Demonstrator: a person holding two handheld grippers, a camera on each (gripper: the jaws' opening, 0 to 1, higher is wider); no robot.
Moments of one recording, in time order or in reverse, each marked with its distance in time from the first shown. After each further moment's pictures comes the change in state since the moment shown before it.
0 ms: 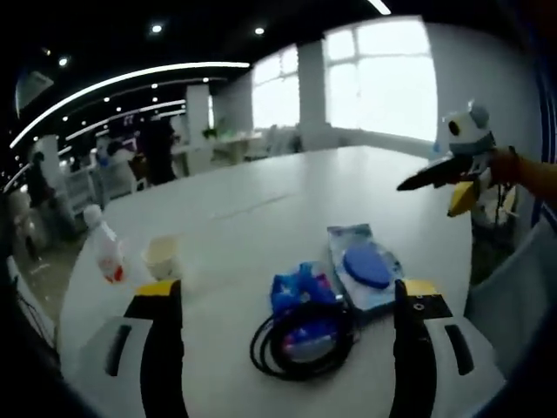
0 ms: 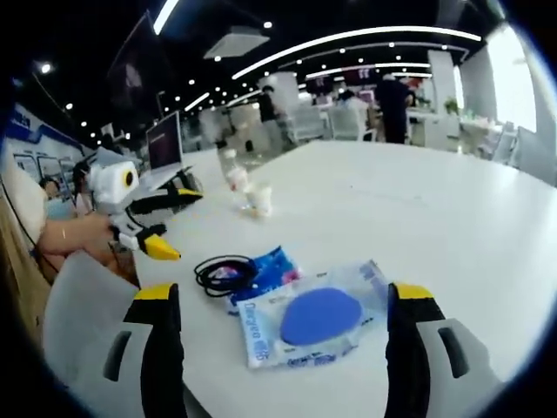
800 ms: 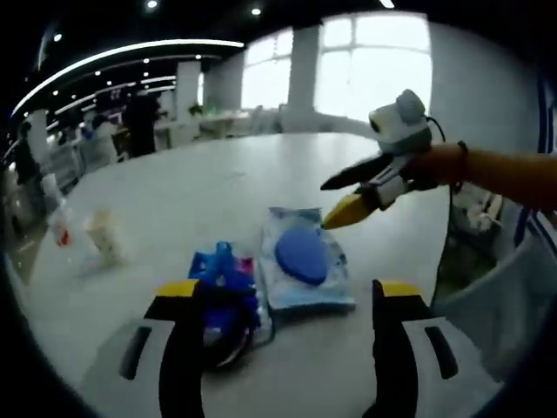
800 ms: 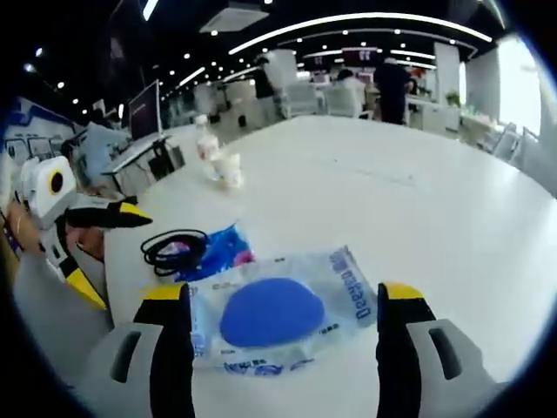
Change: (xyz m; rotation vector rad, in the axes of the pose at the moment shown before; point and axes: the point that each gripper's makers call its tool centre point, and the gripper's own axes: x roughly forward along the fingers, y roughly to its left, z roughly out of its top) left arm 0.029 -0.102 -0.029 -0.080 0.097 -0.090; right arm 0.048 -0.056 -0.032 -0.035 0.113 -0.036
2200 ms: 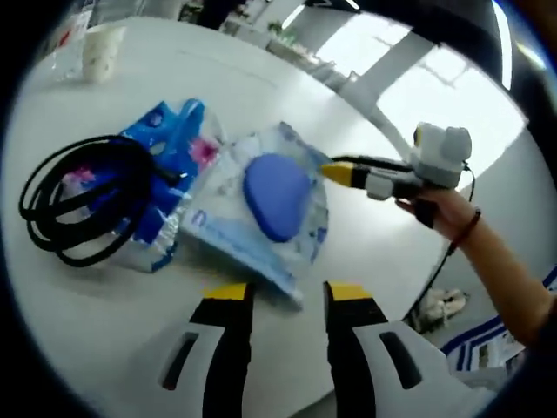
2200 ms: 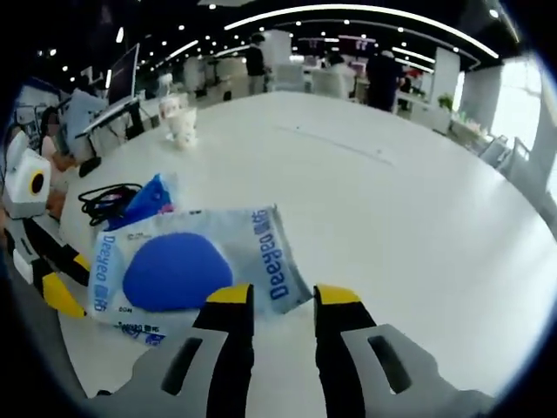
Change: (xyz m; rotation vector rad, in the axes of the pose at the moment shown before) left arm 0.064 -0.051 -0.066 -0.685 0.255 -0.021; right arm 0.019 -0.075 -0.046 -0.103 0.091 -0.151
